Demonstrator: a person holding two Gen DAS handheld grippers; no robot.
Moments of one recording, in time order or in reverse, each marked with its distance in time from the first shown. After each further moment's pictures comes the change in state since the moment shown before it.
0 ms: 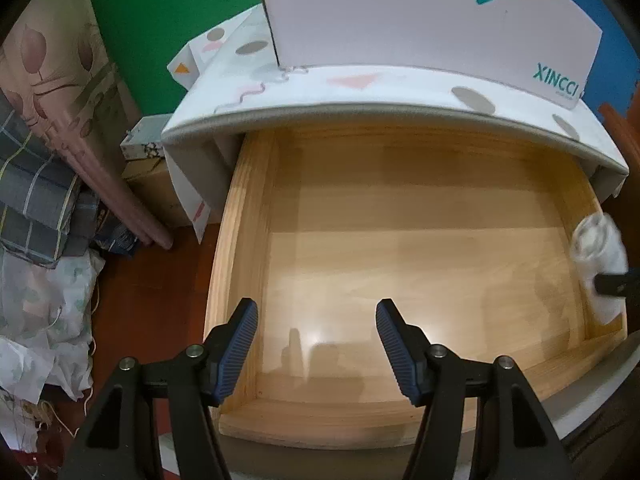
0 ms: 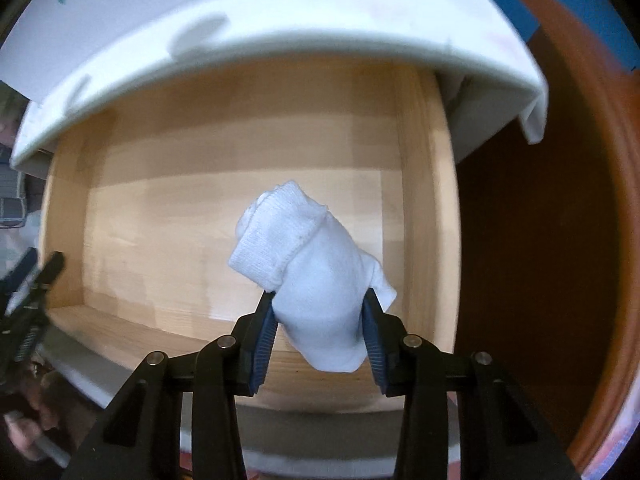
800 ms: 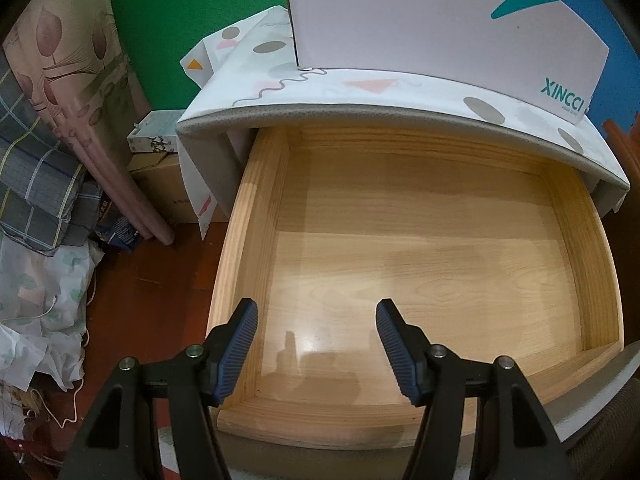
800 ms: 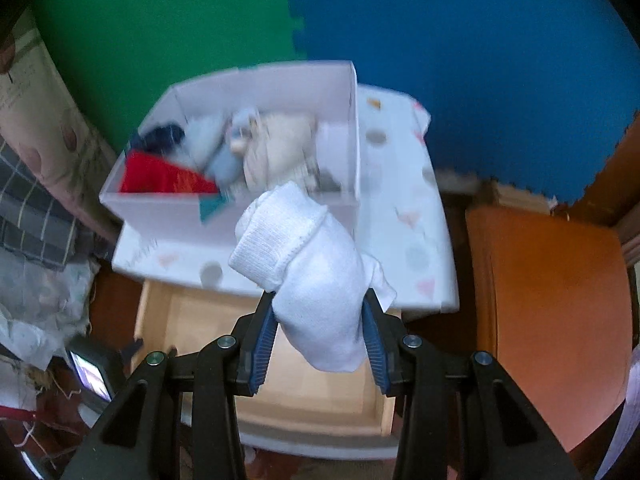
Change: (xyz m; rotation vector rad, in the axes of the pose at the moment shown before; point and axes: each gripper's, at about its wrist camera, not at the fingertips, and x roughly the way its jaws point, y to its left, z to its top) left arm -0.001 0.010 -0.003 -0.051 -0.033 -0.004; right arm -0.199 0.031 0.070 -0.068 -0.342 0.014
